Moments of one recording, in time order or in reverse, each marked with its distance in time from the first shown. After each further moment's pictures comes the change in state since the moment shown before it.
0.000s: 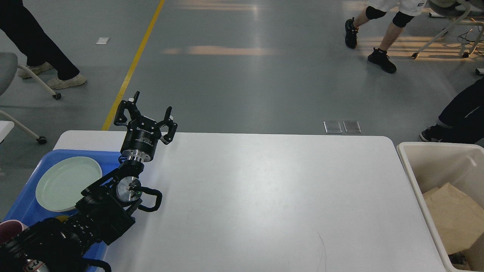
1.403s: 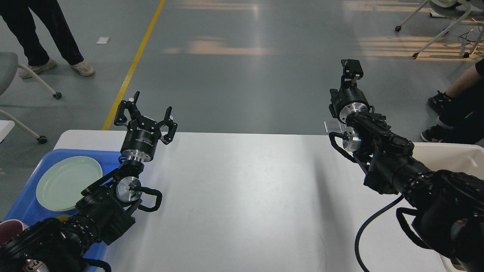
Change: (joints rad) left arm 0.000 0.000 0.000 0.000 0.000 0.000 0.000; right arm -0.136 0.797 1.422 -0.288 0.003 -0.007 0.000
